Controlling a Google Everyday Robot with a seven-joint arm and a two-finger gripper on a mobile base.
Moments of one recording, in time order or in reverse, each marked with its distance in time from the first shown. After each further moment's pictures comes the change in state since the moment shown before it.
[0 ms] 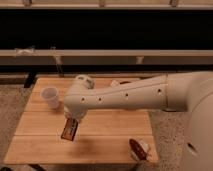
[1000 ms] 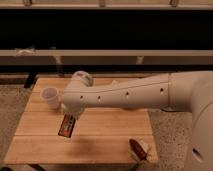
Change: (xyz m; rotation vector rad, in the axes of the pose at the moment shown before) arm 0.004 -0.009 -0.007 0.005 0.032 -0.027
